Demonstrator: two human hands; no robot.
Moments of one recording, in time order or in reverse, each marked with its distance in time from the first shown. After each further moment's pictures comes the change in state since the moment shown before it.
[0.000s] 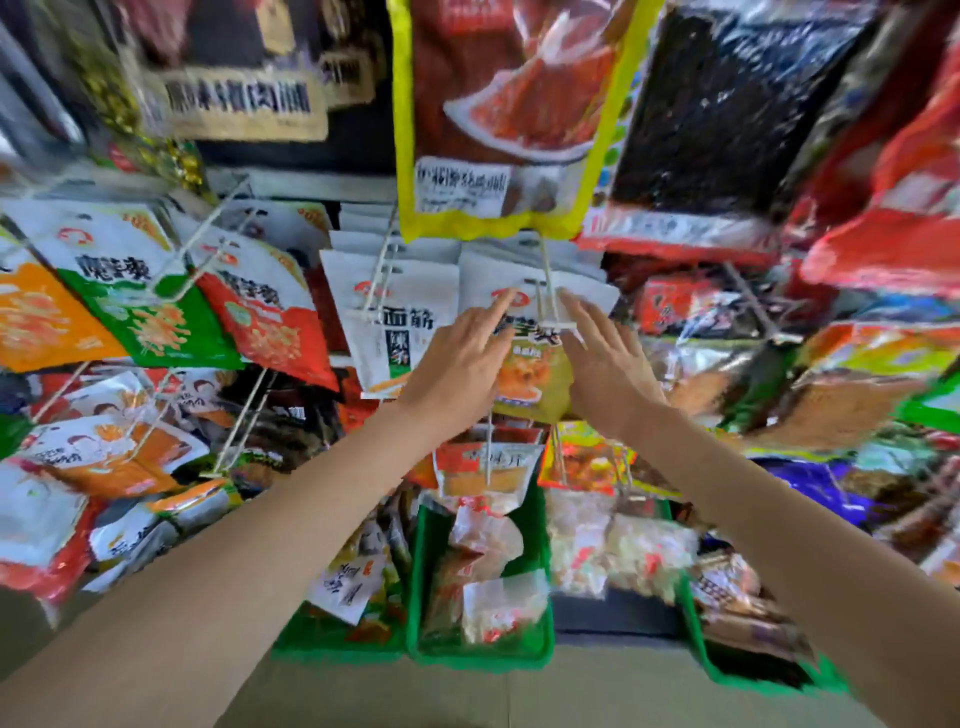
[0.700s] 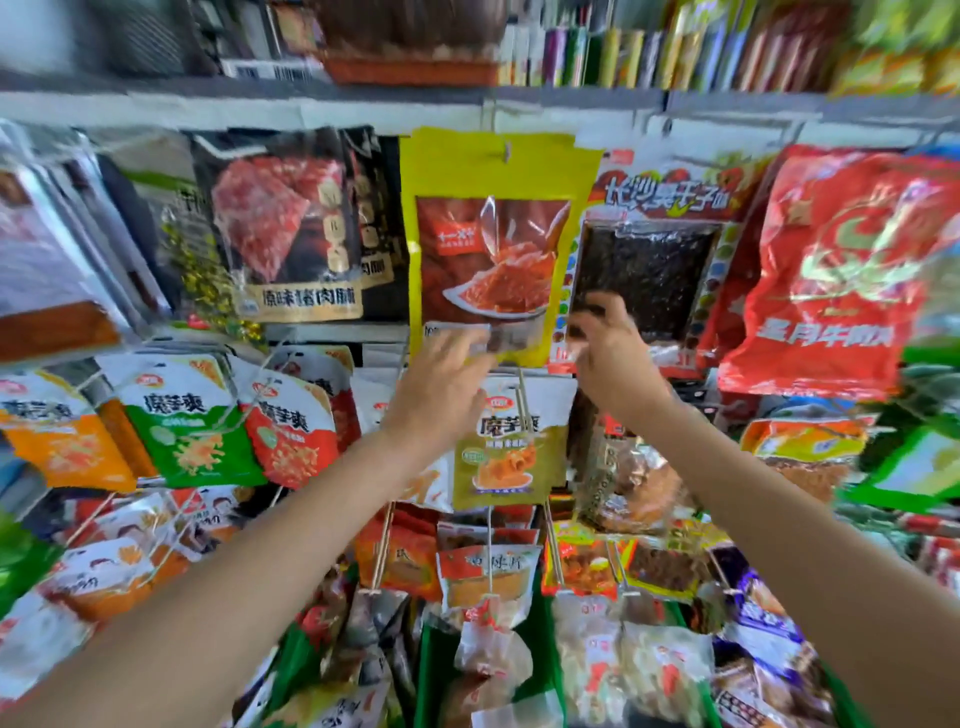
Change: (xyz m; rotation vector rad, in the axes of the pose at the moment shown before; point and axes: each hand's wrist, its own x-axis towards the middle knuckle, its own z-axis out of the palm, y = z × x) left_hand 0.022 0.002 -0.113 0.032 0.362 0.068; right_hand 0.028 0.015 -0.130 0.405 0.332 0.182
